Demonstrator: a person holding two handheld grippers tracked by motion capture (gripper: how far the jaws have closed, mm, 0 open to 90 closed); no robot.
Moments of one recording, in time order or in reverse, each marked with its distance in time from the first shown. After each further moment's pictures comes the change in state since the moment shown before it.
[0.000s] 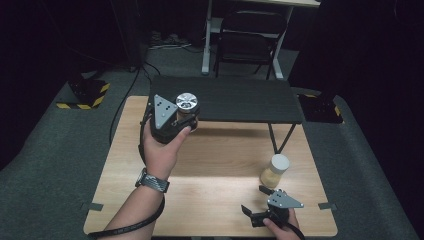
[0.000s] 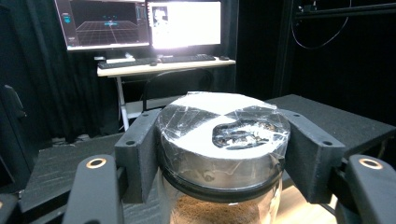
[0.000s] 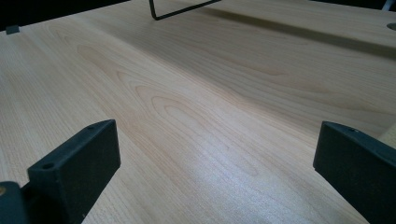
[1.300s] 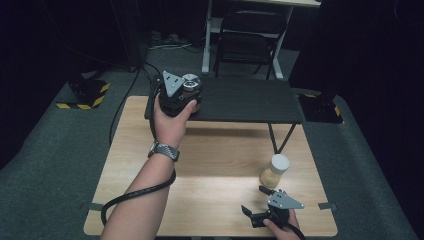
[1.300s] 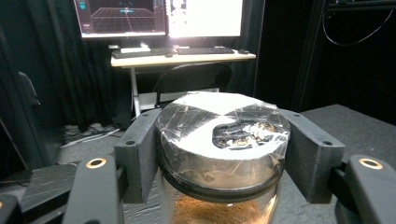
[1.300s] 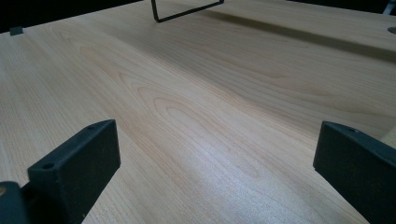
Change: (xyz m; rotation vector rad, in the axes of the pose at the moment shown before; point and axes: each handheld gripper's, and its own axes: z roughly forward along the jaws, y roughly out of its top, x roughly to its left) left arm 0.014 0.014 0.073 0.047 0.060 -0.039; right arm -0.001 -0.002 -0.001 -0.013 0.006 -0.009
